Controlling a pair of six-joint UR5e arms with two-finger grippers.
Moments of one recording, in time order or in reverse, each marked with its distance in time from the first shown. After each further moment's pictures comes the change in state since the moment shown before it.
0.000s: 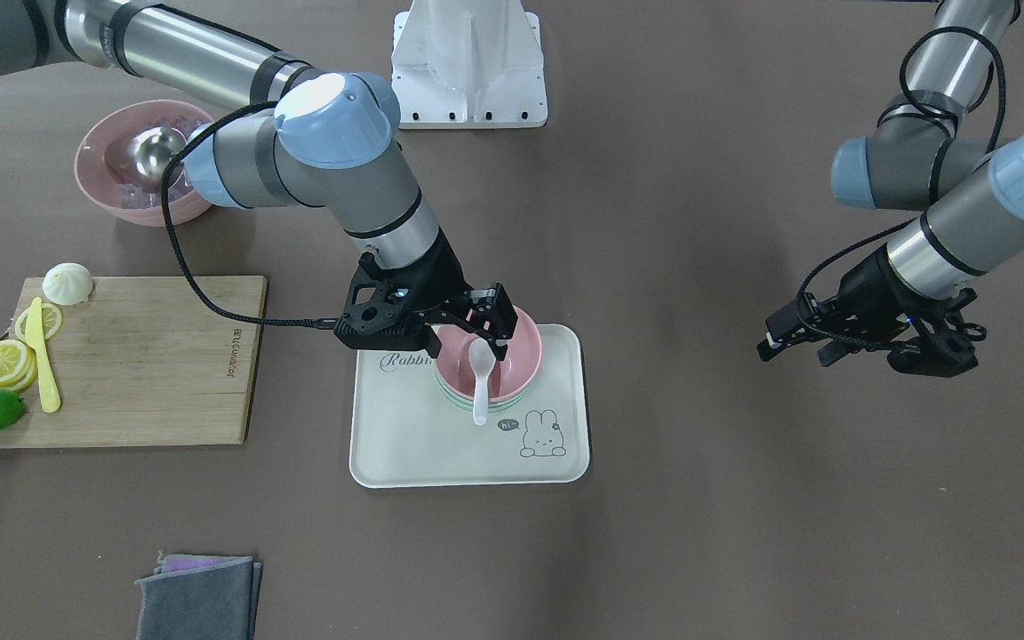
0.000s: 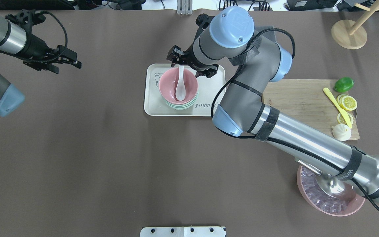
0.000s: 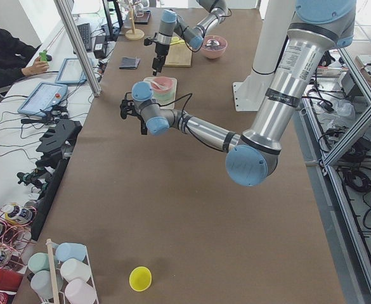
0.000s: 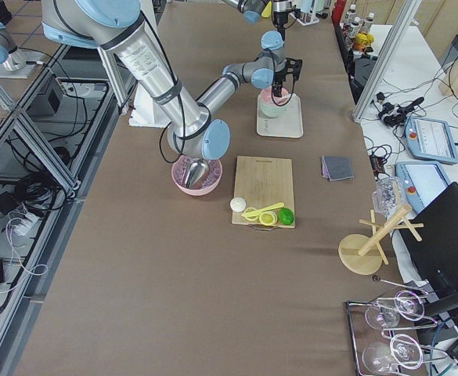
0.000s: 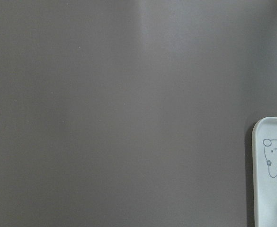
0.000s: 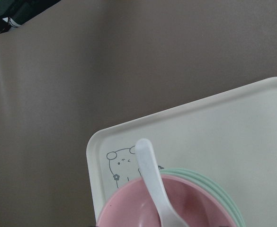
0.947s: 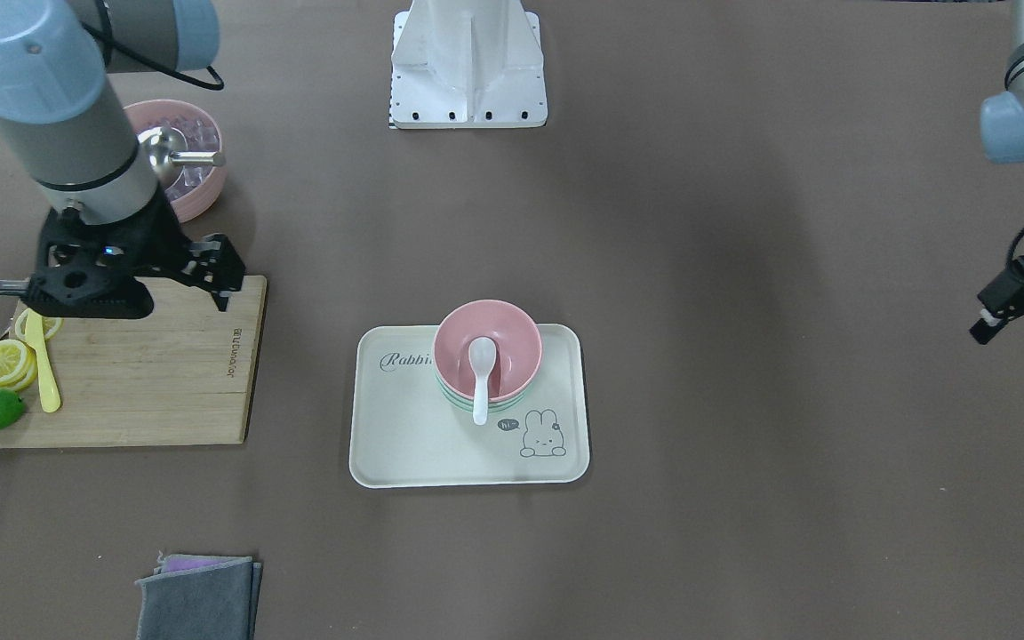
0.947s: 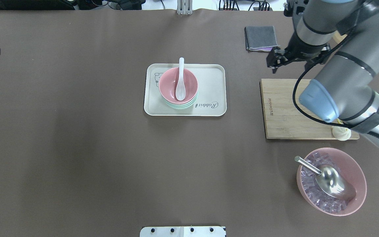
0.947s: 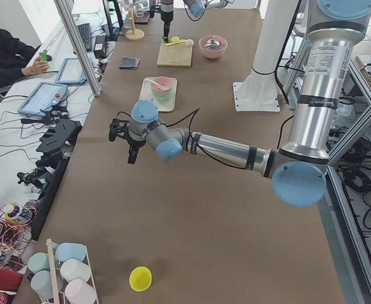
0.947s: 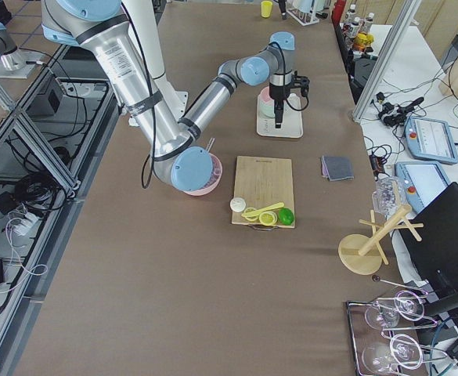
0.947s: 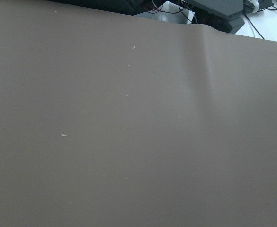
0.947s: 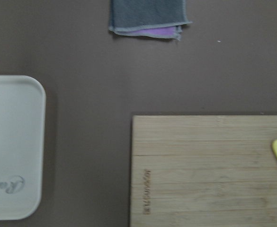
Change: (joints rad) left arm -0.282 0.271 -0.096 0.018 0.070 0.400; right arm 0.266 -0.334 0.480 -0.822 0.131 -0.794
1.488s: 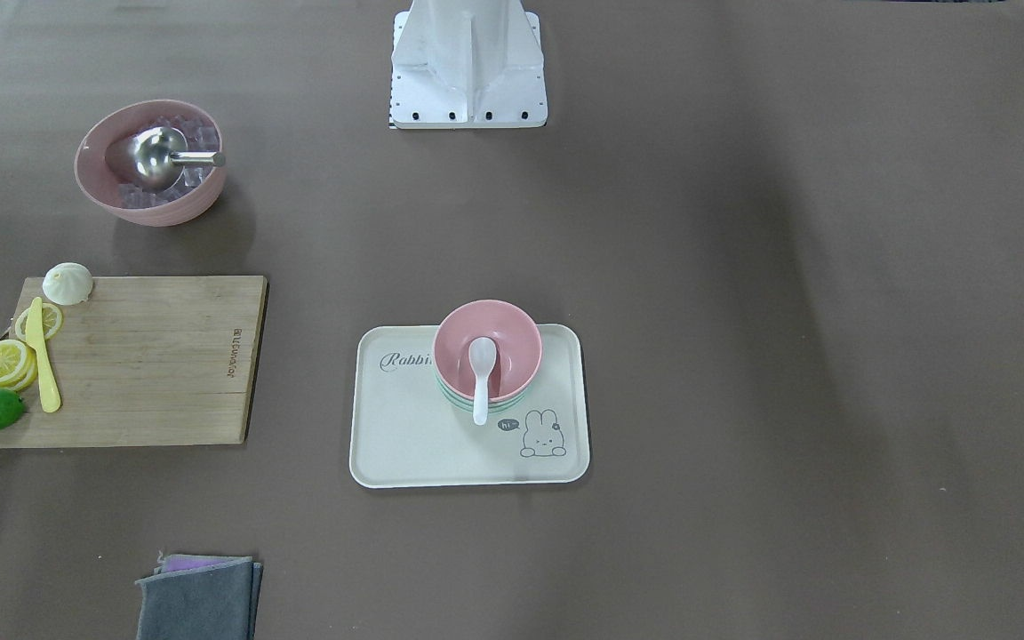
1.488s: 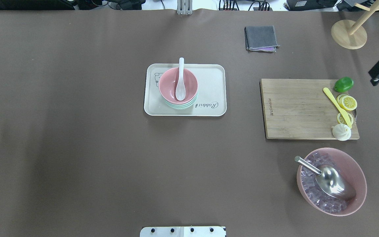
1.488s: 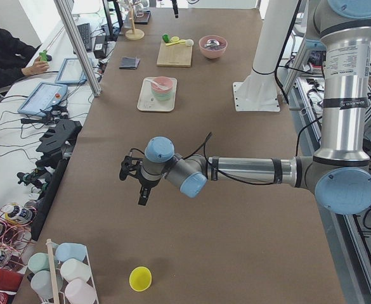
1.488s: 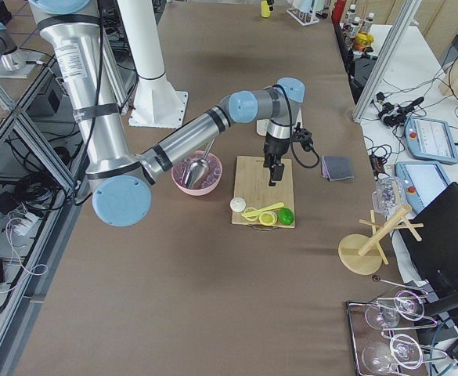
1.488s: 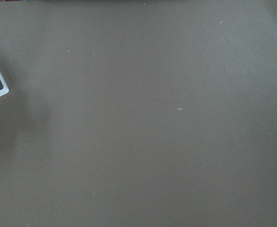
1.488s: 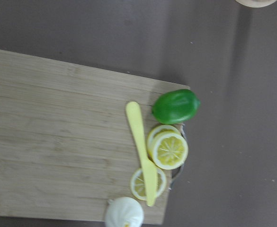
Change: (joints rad) left arm -0.068 0.161 0.035 -0.008 0.005 0.200; right arm 0.312 -0.318 -0.008 -0.017 0.128 -0.575
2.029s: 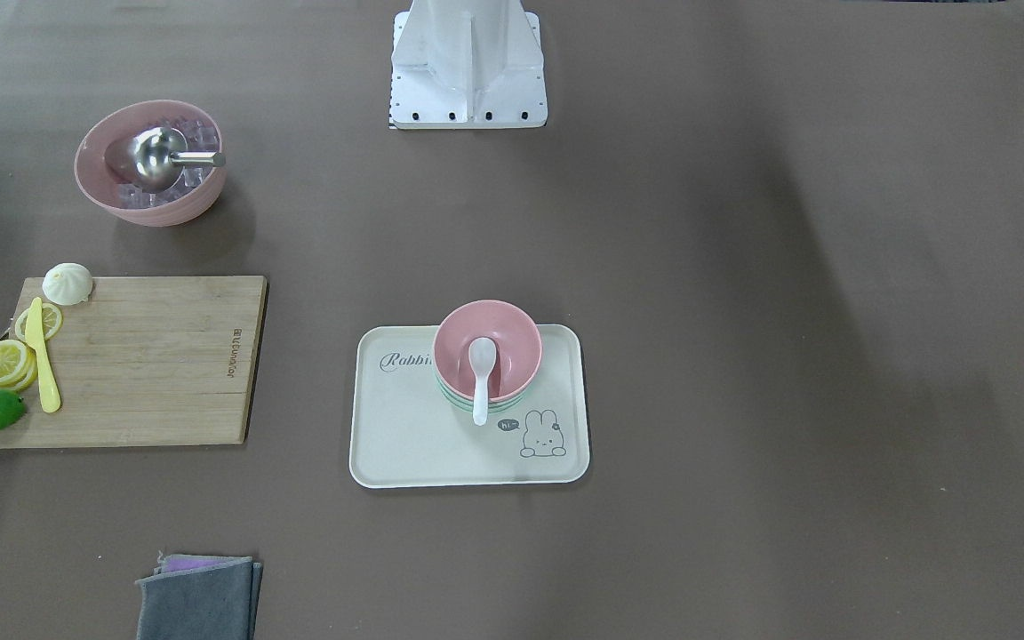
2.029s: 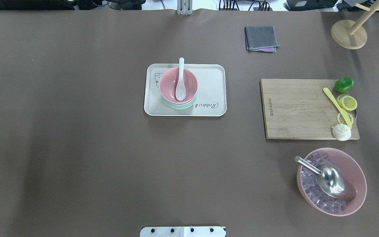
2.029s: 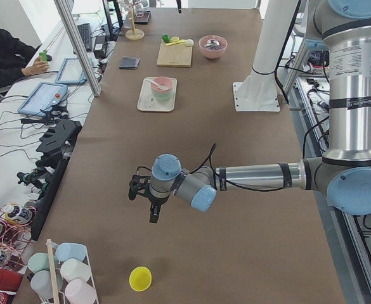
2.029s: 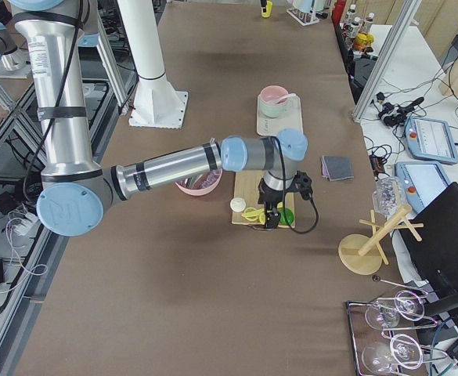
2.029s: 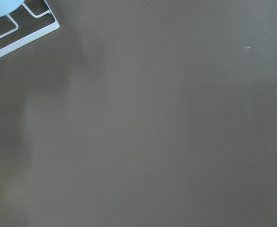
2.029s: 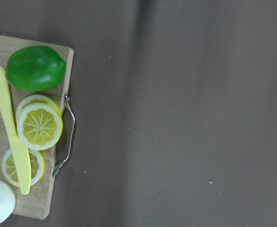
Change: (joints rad) left arm -0.012 0.043 0.039 0.010 -0.006 0.014; right arm 0.203 -0.150 -0.312 0.398 0.223 -0.192
